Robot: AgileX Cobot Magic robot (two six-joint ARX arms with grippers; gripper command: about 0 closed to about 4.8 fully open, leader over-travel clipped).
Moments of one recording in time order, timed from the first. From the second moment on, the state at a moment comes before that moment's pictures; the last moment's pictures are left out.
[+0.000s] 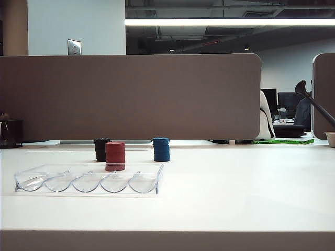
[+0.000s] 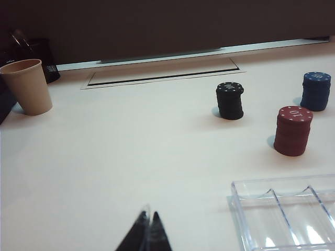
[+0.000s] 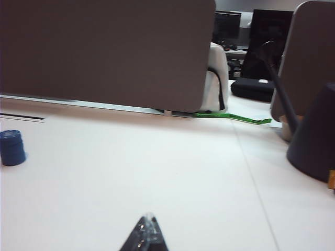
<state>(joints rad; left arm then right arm) -0.15 0.00 0.00 -0.07 -0.10 0.12 0.05 0.00 0.01 0.09 -0.05 -0.07</state>
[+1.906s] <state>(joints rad) 0.05 0.00 0.00 -0.02 0.03 0.09 0.02 0.00 0.01 0.08 -0.02 -0.08</state>
